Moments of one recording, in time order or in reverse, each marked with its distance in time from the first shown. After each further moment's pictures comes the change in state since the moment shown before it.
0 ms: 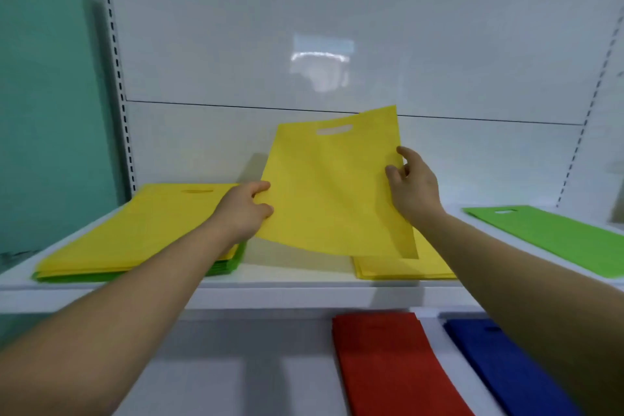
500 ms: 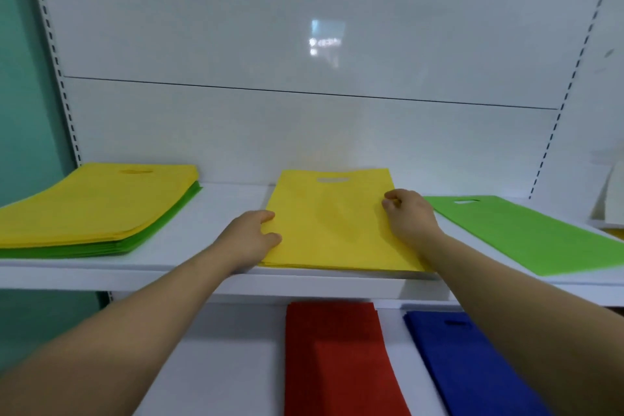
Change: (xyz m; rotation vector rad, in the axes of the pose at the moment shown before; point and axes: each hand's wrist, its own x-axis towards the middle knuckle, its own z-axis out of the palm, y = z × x) left_hand -0.025 0.029 0.156 0.286 -0.153 -0.042; right_hand 0.022 0.158 -0.067 -0.247 -0.264 0.081
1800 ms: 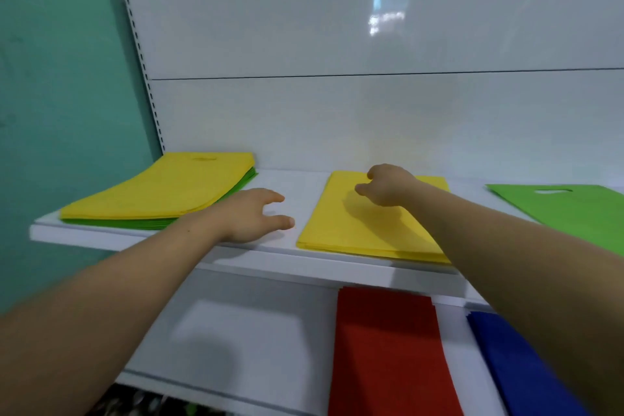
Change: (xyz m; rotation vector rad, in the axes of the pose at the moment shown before) left_hand -0.028 -0.001 -0.063 0.437 -0.139 -0.035; right_hand 0.030 -0.088 0.036 -0.319 -0.443 -0.260
